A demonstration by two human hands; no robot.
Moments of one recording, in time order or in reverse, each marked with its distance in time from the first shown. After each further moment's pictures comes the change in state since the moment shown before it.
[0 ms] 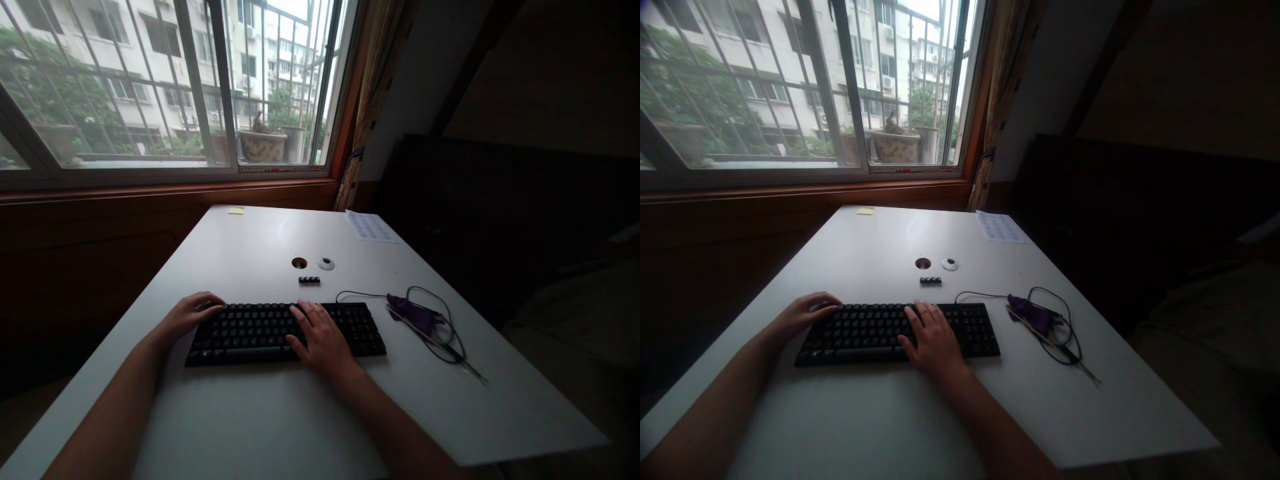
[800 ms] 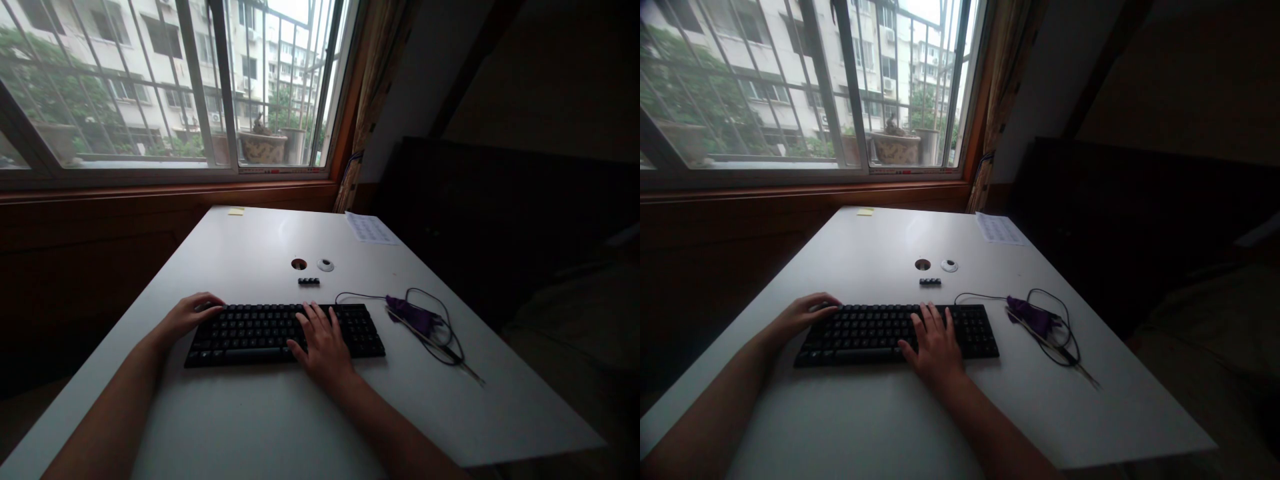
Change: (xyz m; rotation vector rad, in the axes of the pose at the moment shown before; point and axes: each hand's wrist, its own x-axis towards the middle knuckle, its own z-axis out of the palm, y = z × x) left_hand 0.000 0.001 0.000 -0.016 -0.003 -0.005; right_hand -0.014 -0.003 0.005 -0.138 0.063 0.058
